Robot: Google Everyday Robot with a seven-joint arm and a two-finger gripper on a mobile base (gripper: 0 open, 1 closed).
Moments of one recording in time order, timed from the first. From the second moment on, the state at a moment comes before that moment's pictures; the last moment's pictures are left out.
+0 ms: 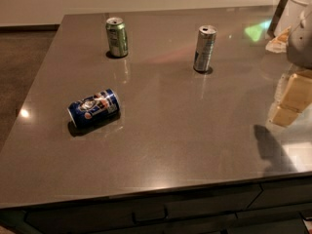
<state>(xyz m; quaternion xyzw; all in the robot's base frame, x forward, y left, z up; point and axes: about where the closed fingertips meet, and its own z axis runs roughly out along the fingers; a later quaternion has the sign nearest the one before) 0.438 -0.217 0.976 -0.60 0.78 -0.03 0.16</state>
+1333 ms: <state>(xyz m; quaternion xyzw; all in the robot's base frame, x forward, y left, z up) 0.479 -0.107 0.951 -0.73 0.67 0.00 0.16</state>
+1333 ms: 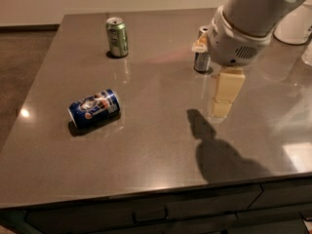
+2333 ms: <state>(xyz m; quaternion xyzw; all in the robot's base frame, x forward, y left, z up) 0.499 0.012 0.913 -0.80 0.58 0.03 0.13</state>
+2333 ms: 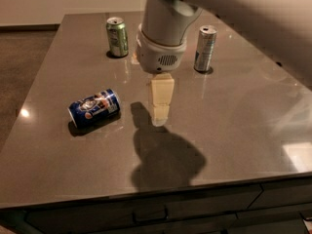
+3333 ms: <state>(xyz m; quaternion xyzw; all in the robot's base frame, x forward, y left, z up) 0.497 0.098 0.877 -0.84 0.54 0.05 0.10</state>
